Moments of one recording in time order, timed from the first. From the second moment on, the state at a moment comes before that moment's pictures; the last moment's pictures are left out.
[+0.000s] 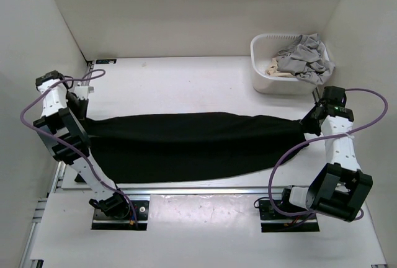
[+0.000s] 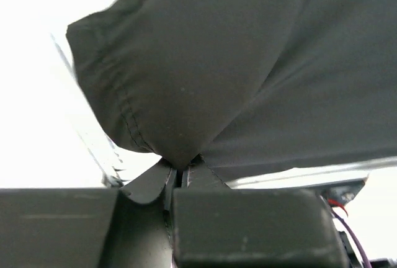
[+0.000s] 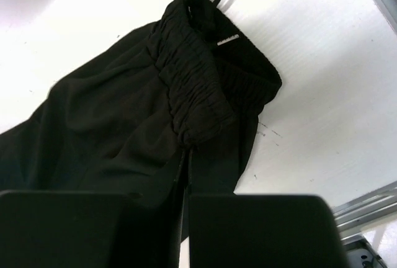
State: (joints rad) left arm 0.52 1.94 1.66 -1.28 0.11 0.62; right arm -0.29 1.27 1.02 -0.79 0.01 0.44
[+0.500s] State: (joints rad) left arm 0.54 1.79 1.33 -1.26 -0.05 0.70; right arm -0.31 1.15 0.87 -0.84 0.04 0.49
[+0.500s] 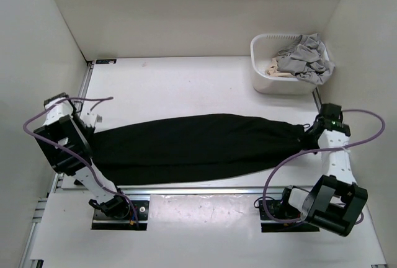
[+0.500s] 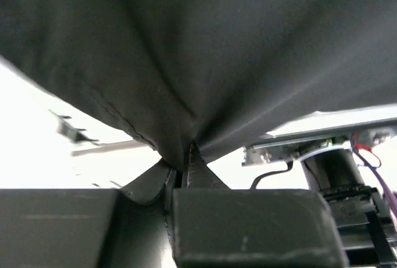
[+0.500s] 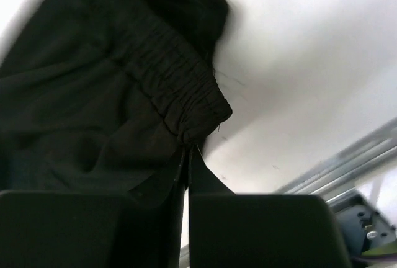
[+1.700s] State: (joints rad) left arm 0.59 1.83 1.12 -1.20 -0.24 0.75; right arm -0.54 1.16 0.73 -0.98 0.06 0.57
